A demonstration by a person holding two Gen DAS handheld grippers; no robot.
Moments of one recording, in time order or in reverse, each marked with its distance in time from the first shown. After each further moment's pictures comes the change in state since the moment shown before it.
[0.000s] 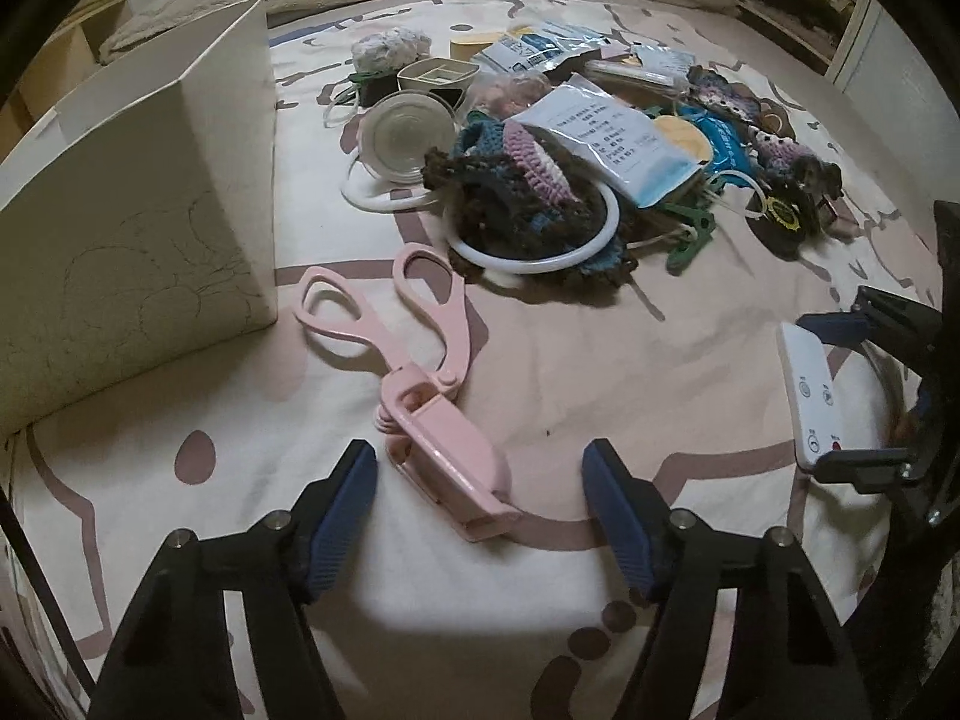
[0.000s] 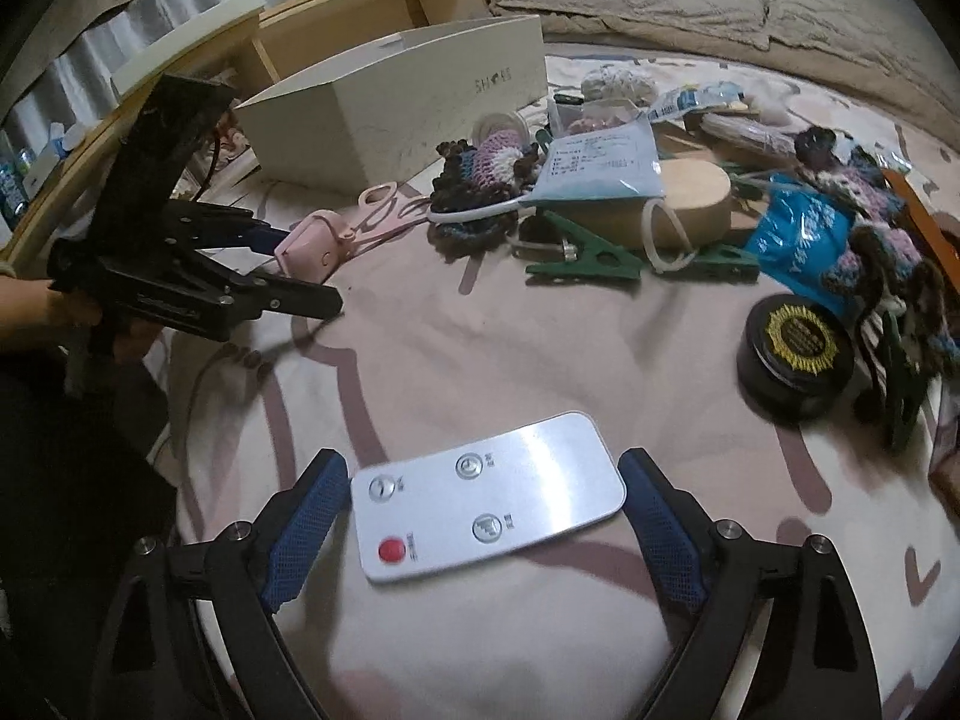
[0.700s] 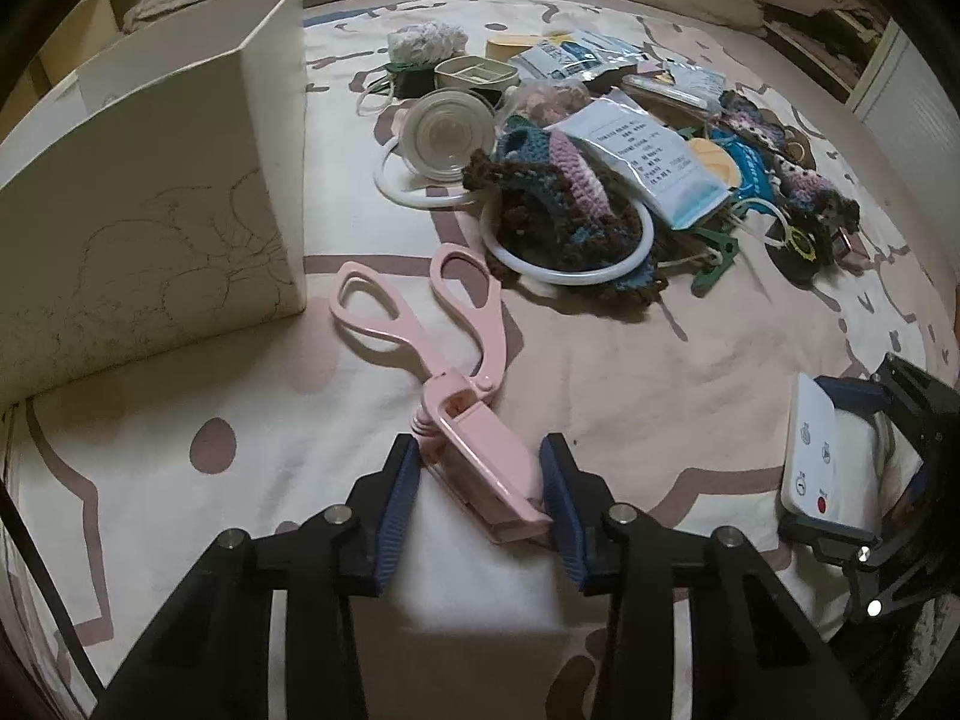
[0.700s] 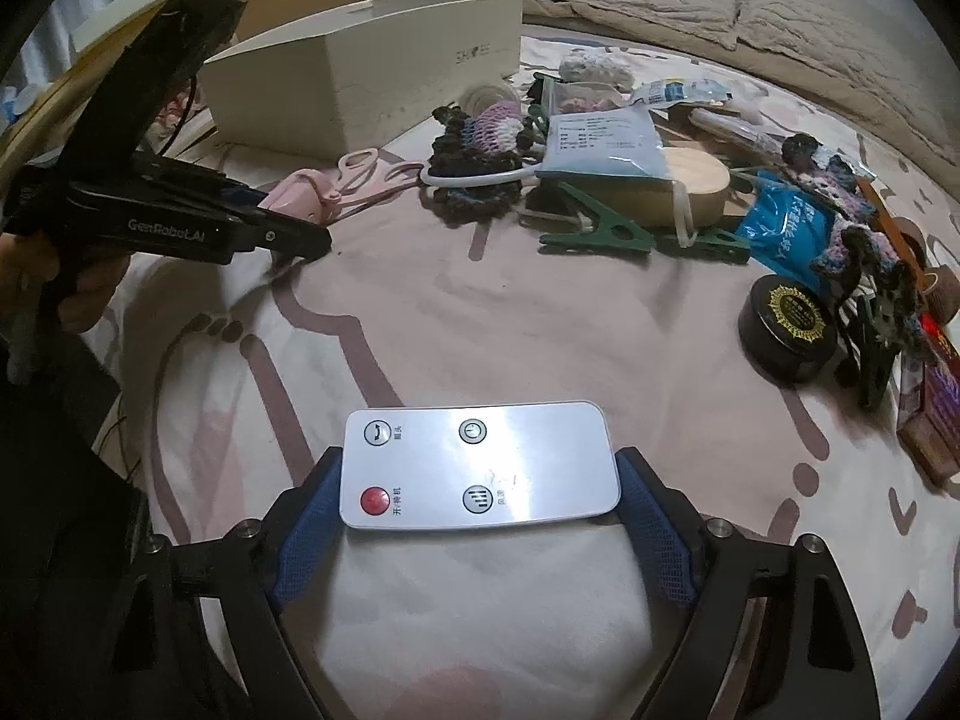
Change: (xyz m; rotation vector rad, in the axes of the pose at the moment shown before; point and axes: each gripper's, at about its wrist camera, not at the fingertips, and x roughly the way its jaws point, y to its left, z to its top) left arm -0.001 0.017 0.005 -0.084 0.015 -0.013; right arm 0.008 0.031 -0.006 0.000 0.045 -0.193
